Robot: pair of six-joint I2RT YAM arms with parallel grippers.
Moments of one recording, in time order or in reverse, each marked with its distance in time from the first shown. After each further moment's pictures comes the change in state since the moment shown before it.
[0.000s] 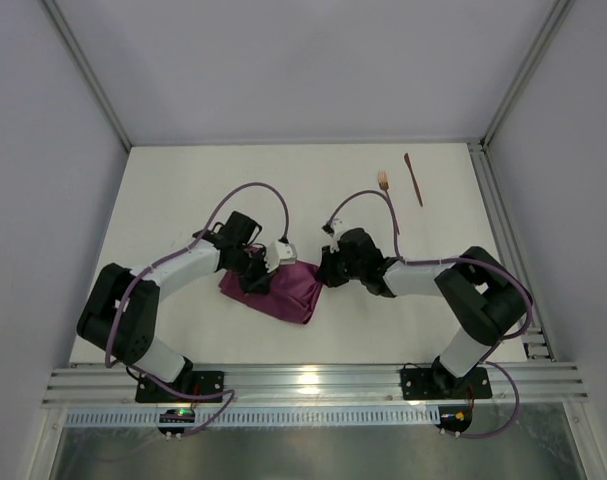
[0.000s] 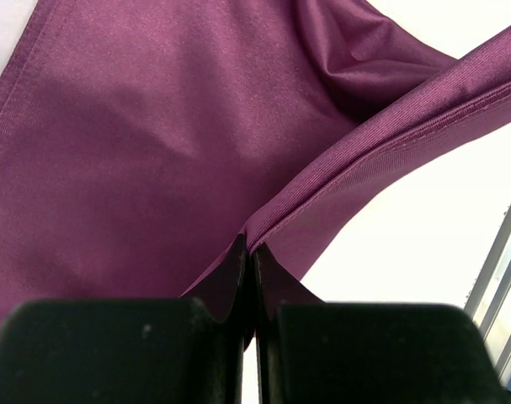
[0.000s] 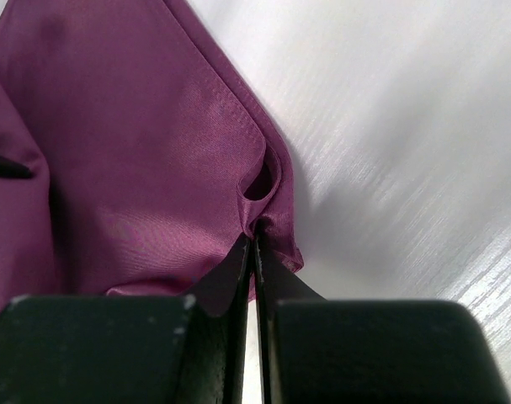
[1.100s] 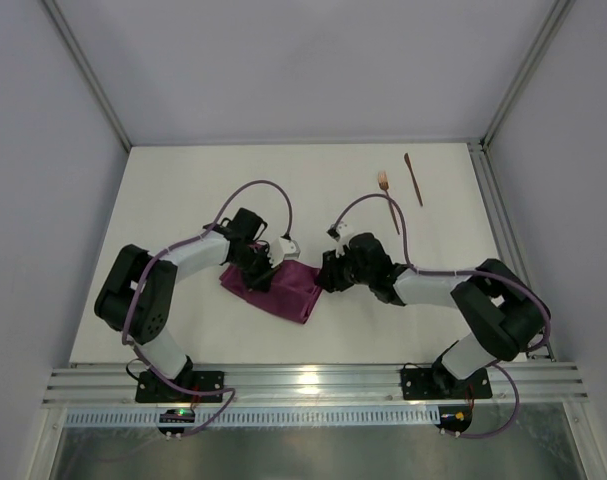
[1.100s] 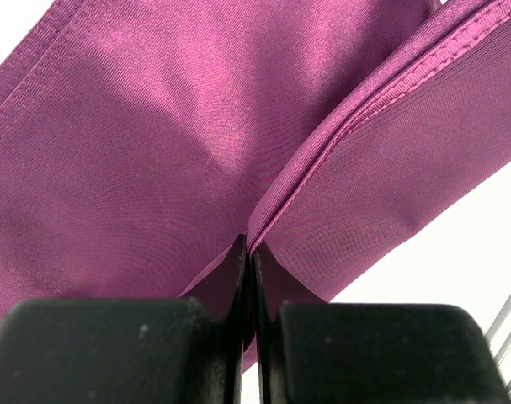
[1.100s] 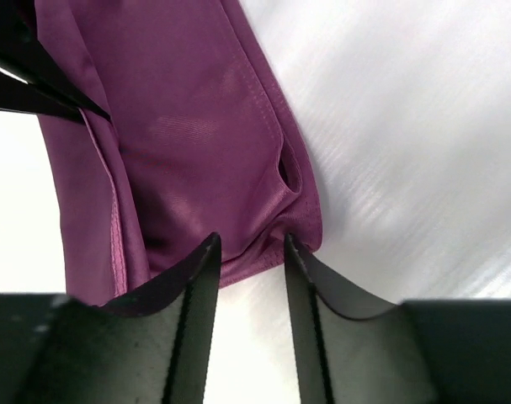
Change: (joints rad) left arm 0.012 0.157 0.076 0.010 -0.044 -0.028; right arm -0.001 -0.095 -0.092 0.059 -0.042 -0.030
